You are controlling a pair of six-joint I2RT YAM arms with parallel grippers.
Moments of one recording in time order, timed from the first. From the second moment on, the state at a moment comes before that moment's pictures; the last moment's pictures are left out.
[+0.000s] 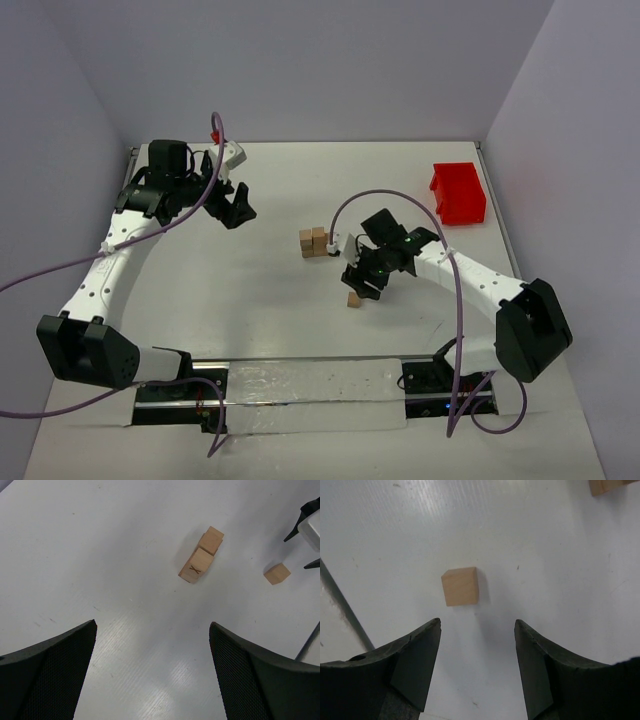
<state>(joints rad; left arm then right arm) -0.21 1.34 1.34 -0.68 0.60 0.38 0.59 1.34 0.89 -0.70 -0.33 -0.57</state>
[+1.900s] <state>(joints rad) -0.19 1.44 1.31 -0.76 0.70 0.50 0.48 1.70 1.54 -1.07 -0.40 -1.08</state>
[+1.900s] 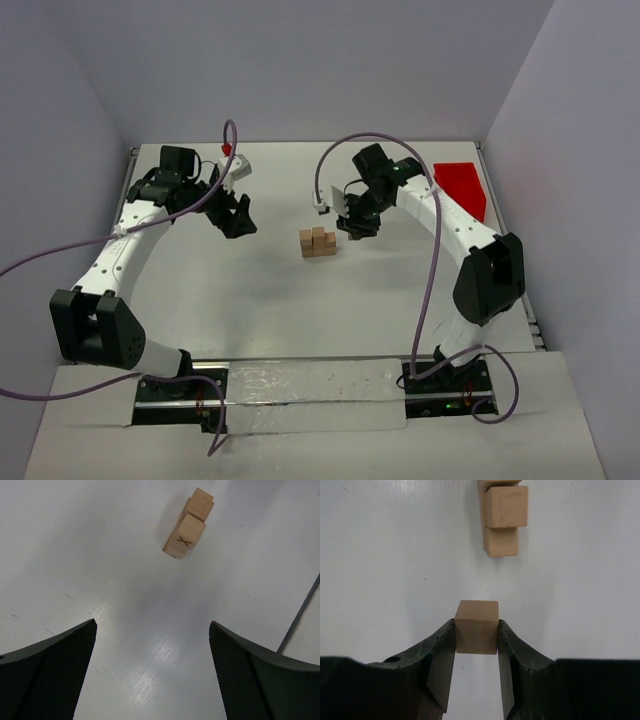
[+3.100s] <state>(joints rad) -0.14 1.48 1.34 -0.82 0.79 0.53 0.55 2.01 1.85 -1.17 -0.37 -1.08</state>
